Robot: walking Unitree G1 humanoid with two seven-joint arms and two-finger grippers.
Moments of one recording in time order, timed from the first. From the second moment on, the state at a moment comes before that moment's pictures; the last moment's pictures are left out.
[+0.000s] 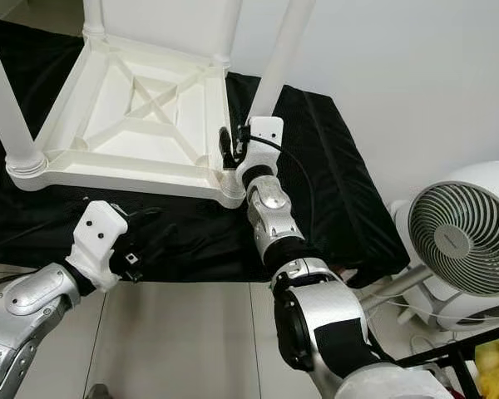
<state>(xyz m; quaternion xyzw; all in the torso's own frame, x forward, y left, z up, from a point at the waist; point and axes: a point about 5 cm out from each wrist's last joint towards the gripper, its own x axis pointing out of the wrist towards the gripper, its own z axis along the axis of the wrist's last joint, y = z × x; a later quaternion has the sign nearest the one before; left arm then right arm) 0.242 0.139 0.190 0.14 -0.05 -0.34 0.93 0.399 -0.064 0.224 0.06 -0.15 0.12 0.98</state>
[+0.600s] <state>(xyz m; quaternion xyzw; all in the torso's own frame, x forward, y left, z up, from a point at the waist) 0.240 0.131 0.196 0.14 -0.06 -0.35 0.92 0.401 -0.068 0.225 0.08 -0.15 0.09 0.98</state>
